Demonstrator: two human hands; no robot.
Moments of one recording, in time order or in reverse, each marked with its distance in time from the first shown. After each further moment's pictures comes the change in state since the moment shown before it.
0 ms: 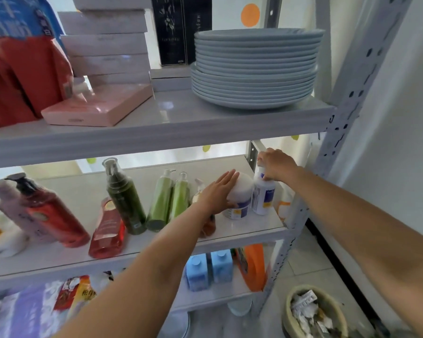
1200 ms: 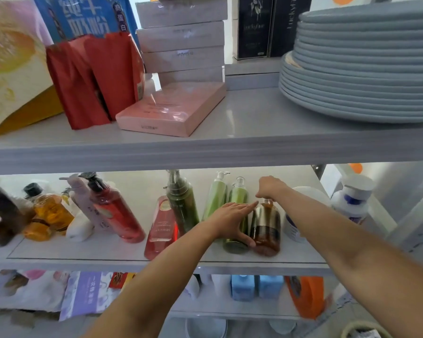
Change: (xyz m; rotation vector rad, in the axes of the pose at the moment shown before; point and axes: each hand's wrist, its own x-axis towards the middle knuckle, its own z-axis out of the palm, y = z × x) left_hand -0.066 -0.103 -0.015 0.009 -0.237 -0.052; right_hand 0.104 -0.160 0.074 0.124 -0.311 -0.034
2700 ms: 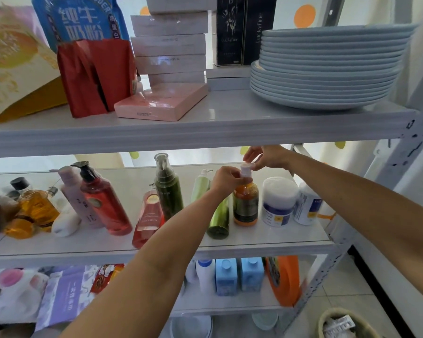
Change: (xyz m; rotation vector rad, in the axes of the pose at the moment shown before) left_hand 0.031 0.053 -0.044 -0.841 0.528 -0.339; right_hand -0.089 0.043 -0.082 0.570 0.147 -0.359
